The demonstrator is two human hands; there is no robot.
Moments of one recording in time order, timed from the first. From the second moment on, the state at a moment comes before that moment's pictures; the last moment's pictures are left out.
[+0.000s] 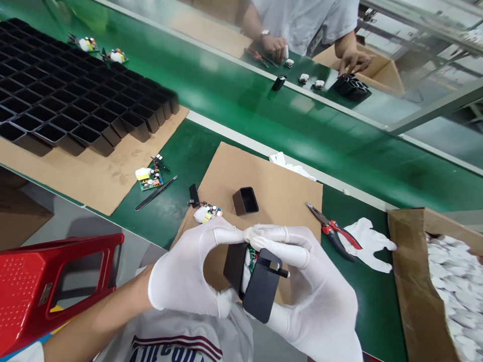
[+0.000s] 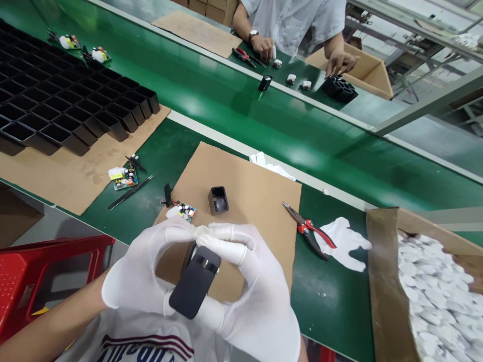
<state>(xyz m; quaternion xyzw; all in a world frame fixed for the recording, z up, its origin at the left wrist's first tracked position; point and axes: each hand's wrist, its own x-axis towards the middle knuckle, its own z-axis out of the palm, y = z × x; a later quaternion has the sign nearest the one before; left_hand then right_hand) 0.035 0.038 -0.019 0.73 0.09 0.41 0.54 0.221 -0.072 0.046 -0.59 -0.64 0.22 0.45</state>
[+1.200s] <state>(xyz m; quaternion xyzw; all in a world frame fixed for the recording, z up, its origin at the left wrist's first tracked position) 0.045 0.038 -0.027 0.70 0.08 0.46 0.54 0.181 -0.070 0.038 -0.64 -0.49 0.18 0.57</state>
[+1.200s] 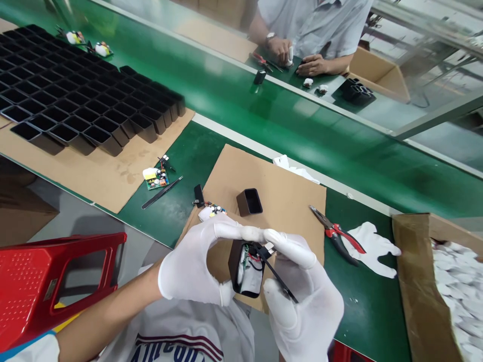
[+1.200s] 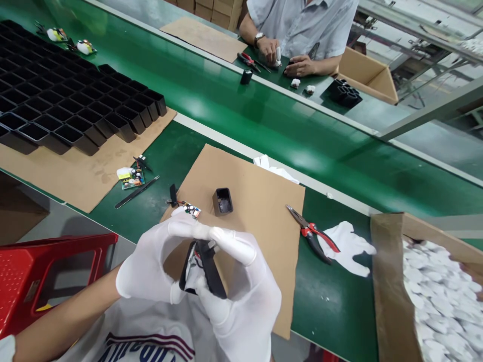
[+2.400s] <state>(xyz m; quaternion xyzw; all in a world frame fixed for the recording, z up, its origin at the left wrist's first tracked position) 0.009 0.053 0.063 0.90 0.13 0.24 0.35 0.194 -0.071 -0.011 -0.45 -0.54 0.33 0.63</state>
